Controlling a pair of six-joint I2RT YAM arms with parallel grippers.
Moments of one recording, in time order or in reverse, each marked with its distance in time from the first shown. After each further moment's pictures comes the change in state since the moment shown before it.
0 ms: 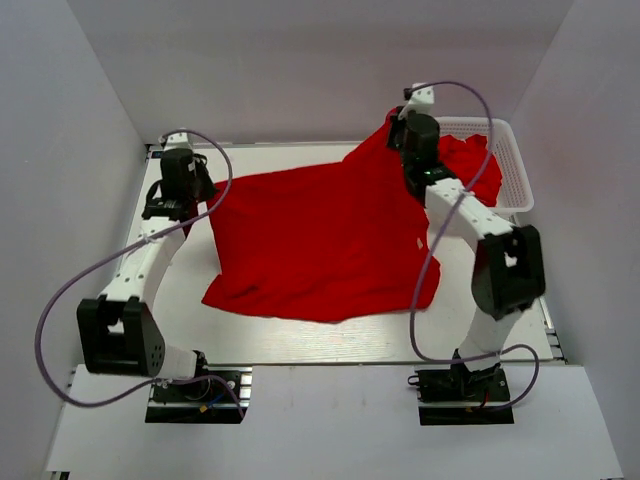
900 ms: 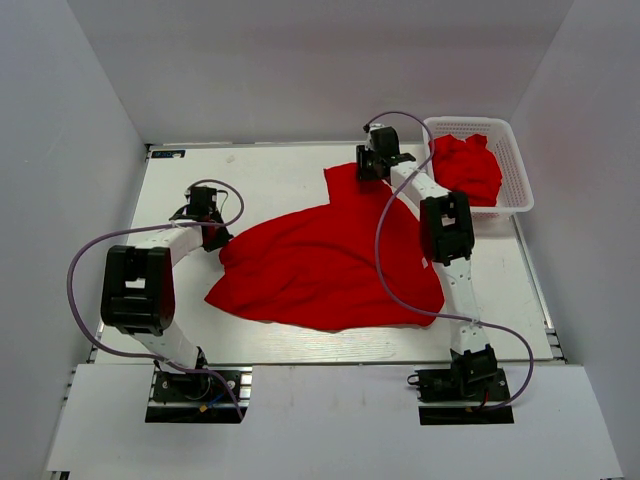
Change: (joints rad) left arm 0.000 0.233 -0.190 -0.045 0.019 -0.112; right arm -0.035 0.699 0.687 -0.575 -0.311 0.061
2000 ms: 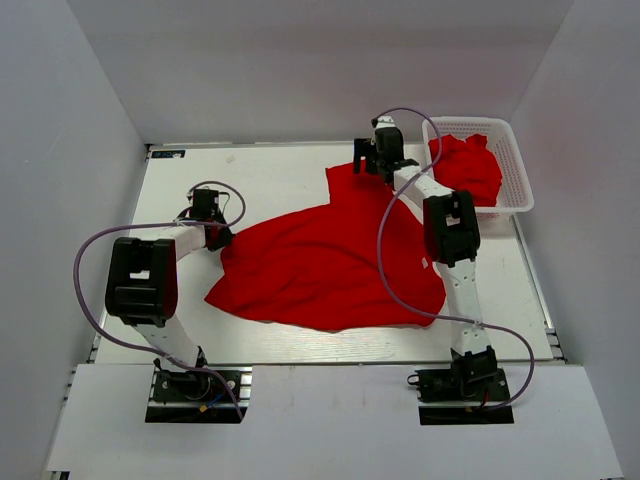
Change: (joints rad) left arm 0.001 0.067 -0.016 0.116 0.018 -0.033; right arm -0.009 -0.089 -0.167 0.253 0.127 0.008
